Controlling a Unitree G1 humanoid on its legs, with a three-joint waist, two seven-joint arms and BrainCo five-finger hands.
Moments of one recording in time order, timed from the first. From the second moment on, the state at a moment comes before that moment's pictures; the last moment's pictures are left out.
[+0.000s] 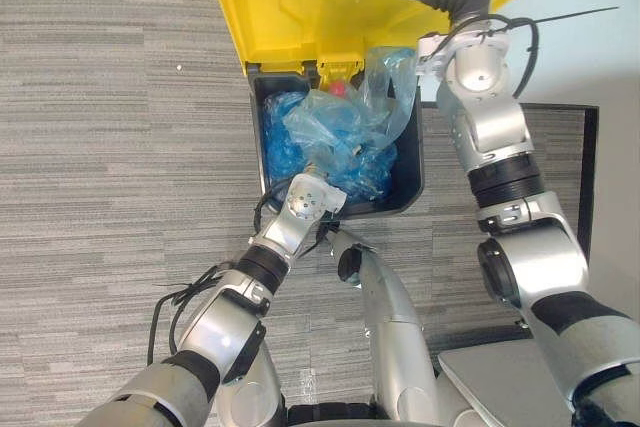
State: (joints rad) left arm -0.81 0.05 -0.32 0.69 0.06 -0.04 0.24; right arm -1.20 -0.32 0.13 0.54 0.16 0.03 -0.29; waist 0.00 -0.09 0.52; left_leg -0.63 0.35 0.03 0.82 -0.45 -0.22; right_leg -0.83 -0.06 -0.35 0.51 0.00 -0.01
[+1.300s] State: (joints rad) left arm -0.42 0.16 -0.38 0.29 0.30 -0.04 0.19; right arm -0.72 -0.33 0.16 0.42 -0.04 0.03 -0.20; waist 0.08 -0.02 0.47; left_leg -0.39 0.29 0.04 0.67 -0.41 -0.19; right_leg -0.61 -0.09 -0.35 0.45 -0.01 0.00
